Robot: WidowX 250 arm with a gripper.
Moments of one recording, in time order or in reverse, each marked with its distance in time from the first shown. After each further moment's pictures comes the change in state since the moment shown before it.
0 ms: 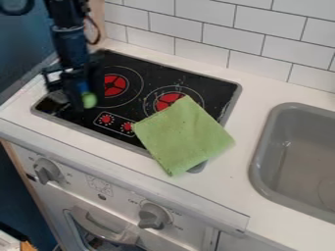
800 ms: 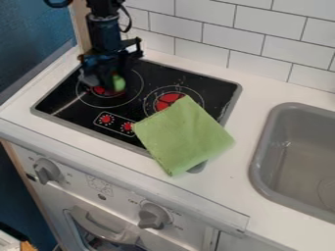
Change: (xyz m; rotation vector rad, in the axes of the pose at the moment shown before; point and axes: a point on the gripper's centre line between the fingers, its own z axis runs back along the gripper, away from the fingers) arm 0.025 -0.057 0.002 -0.034 -0.066 0.022
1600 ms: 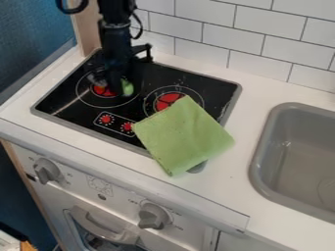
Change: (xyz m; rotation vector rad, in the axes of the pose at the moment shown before) arm -0.011 0.003 -0.012 0.029 -0.010 -0.027
